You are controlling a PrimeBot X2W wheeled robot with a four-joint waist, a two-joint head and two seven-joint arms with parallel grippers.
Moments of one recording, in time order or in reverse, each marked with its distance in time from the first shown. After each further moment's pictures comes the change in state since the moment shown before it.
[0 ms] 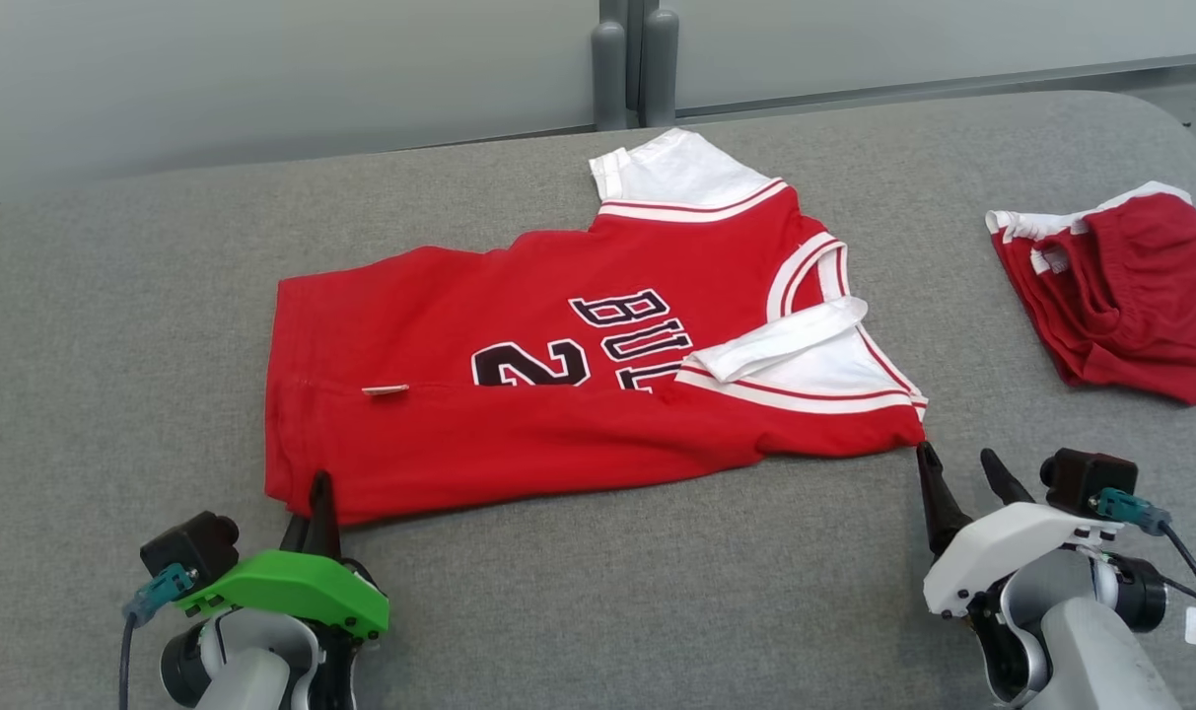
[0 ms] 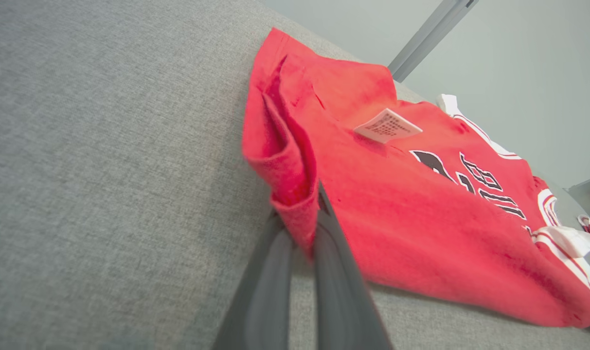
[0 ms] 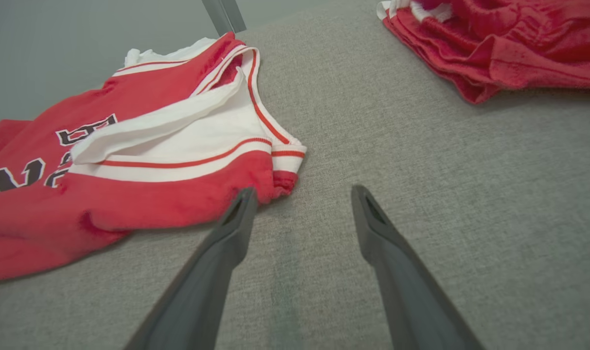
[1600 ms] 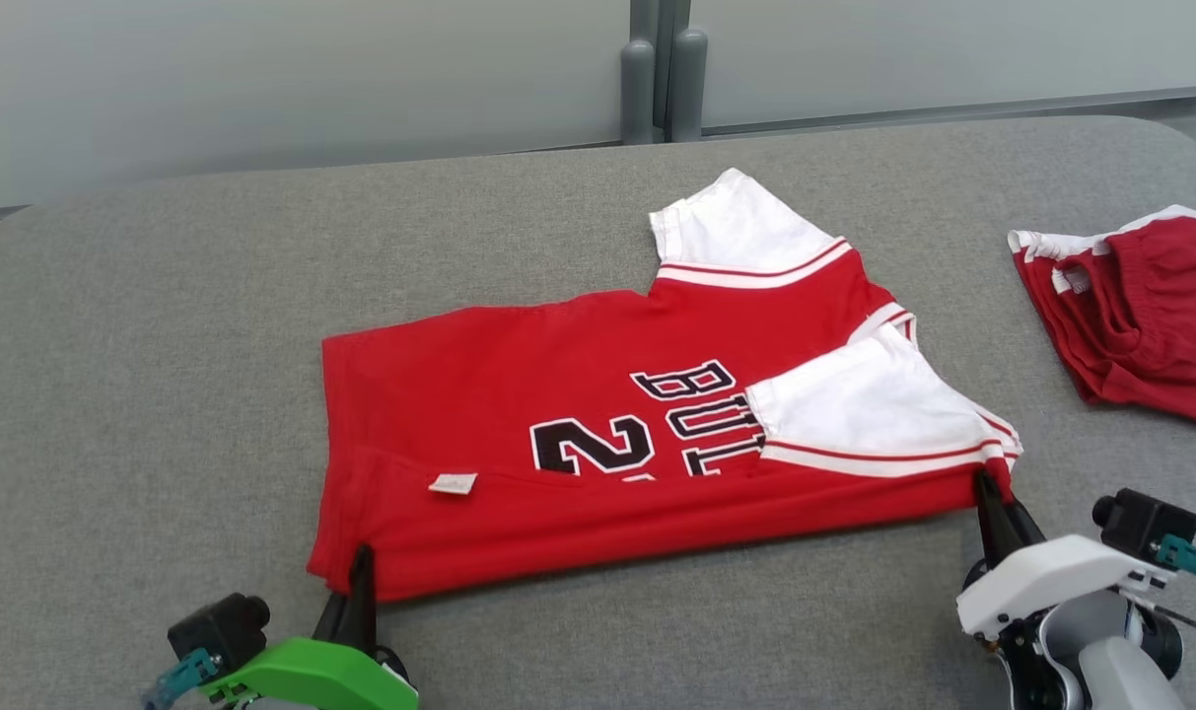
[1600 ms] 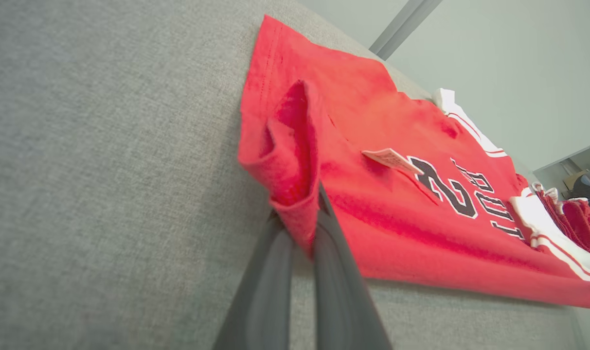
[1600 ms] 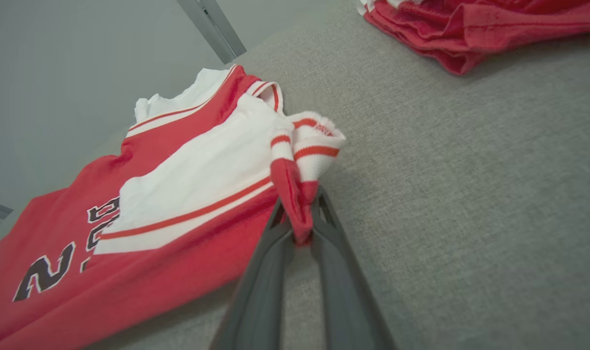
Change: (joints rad) left arm 0.209 0.026 -0.037 -0.249 -0.021 0.027 0.047; right arm 0.036 -0.021 -0.009 0.026 0.225 0.001 -0.040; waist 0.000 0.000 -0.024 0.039
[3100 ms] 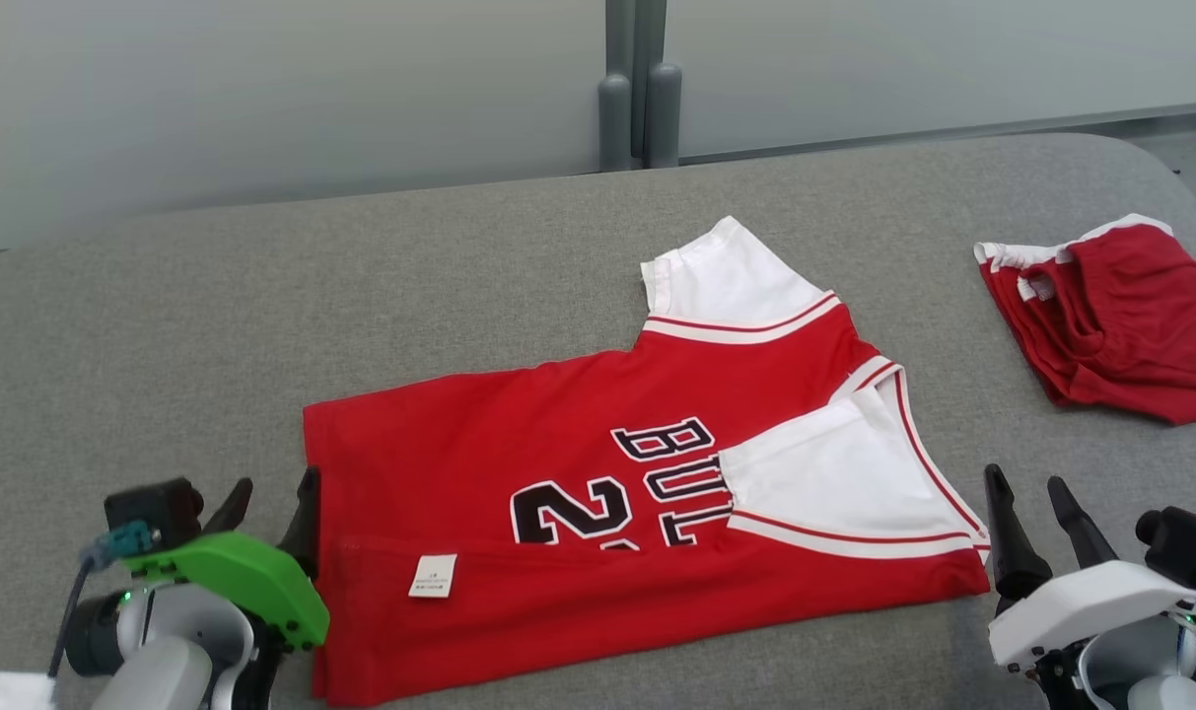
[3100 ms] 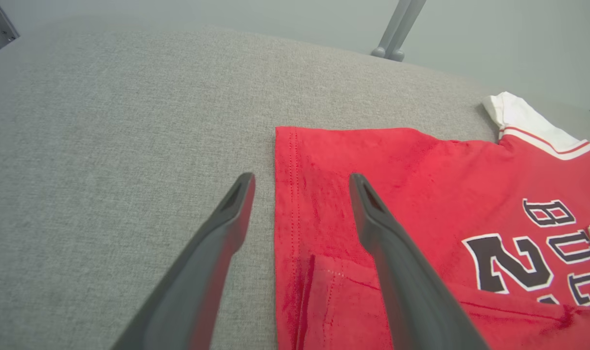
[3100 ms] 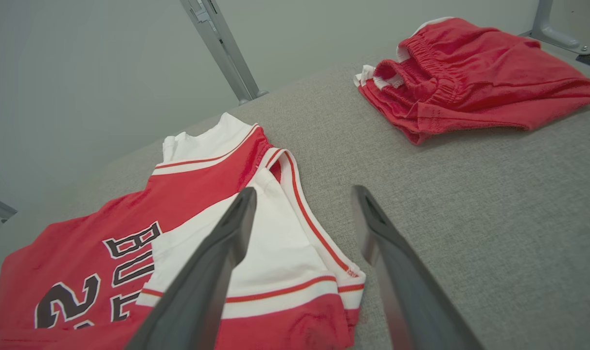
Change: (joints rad) left arm -0.122 0.190 -0.050 -0.020 0.095 0.066 0.176; right arm 0.212 0.022 -0.046 -0.389 -0.096 -0.001 0.112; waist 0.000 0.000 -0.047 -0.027
